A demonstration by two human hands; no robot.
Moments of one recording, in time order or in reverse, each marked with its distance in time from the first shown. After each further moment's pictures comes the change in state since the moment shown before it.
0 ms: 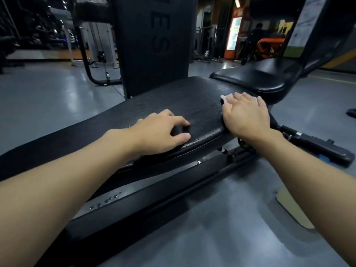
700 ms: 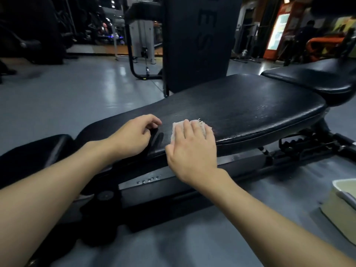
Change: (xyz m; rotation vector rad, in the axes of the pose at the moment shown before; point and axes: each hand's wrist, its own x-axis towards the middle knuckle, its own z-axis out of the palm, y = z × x) left_hand -0.140 -0.137 0.000 -0.335 0.264 -0.254; right_hand -0.157 -0.233 -0.003 0.128 -0.125 -0.391
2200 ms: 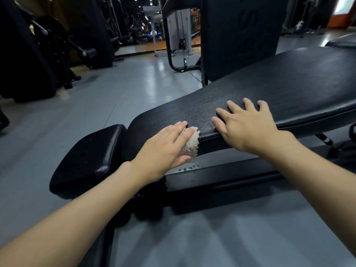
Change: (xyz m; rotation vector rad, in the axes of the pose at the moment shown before) left_hand -0.074 -0.041 0.013 0.785 0.049 0.373; right_hand 0.026 0.030 -0.012 -0.180 -0.198 -0.126
